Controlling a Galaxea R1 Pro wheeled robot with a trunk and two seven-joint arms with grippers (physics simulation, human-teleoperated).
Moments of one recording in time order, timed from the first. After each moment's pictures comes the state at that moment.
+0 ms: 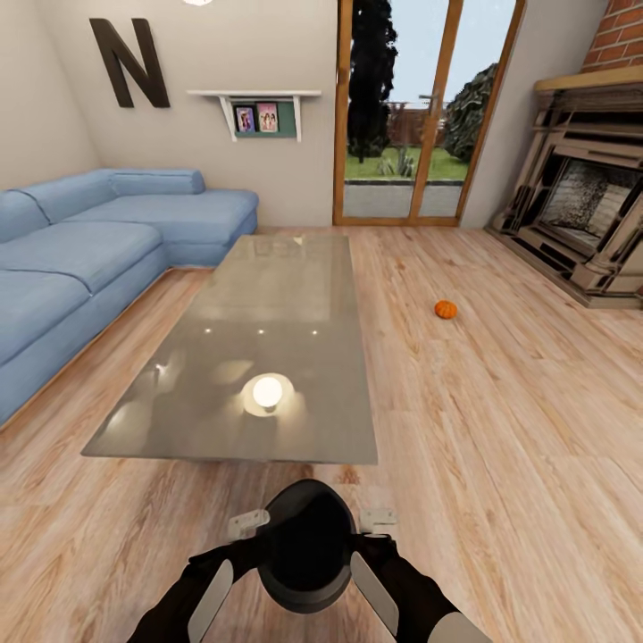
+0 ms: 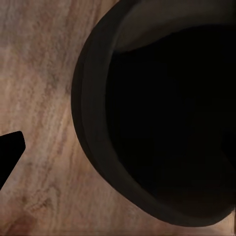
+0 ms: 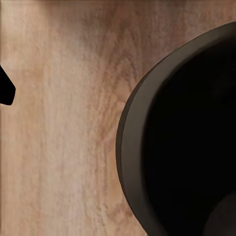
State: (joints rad) left arm -0.41 -0.08 -0.11 -0.72 0.38 0.38 0.10; right arm -0.52 0.17 0.48 -0.61 -0.50 0.40 -0.48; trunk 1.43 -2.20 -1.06
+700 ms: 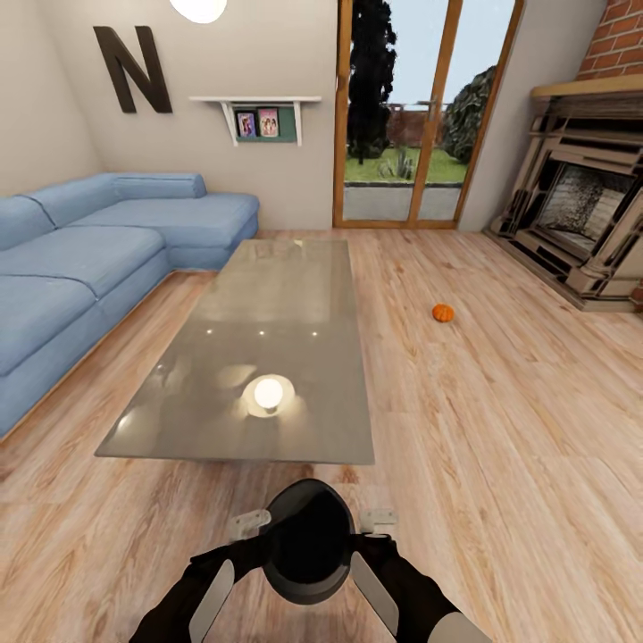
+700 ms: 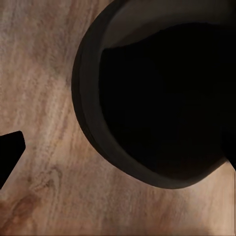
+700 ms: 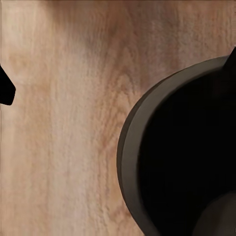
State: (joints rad) left arm -0.41 -0.08 -0.11 -0.72 0.38 0.38 0.10; right arm -0.52 0.17 0.48 -0.61 -0.50 0.40 -0.48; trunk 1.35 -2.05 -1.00
